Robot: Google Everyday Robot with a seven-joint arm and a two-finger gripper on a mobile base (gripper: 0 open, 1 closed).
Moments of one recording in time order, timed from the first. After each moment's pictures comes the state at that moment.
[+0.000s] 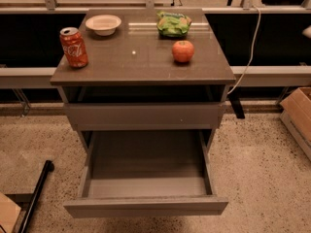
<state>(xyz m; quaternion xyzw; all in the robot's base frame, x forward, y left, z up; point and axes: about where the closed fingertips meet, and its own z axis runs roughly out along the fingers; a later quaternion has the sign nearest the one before) 0.475 -0.334 0.990 -0.66 0.69 0.06 0.28</state>
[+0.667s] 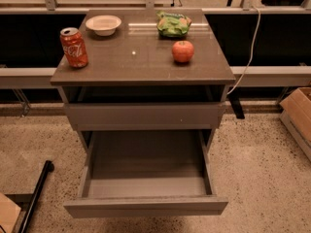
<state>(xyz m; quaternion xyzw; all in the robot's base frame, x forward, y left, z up) 0.441 -0.346 1.036 -0.65 0.69 0.02 0.33</state>
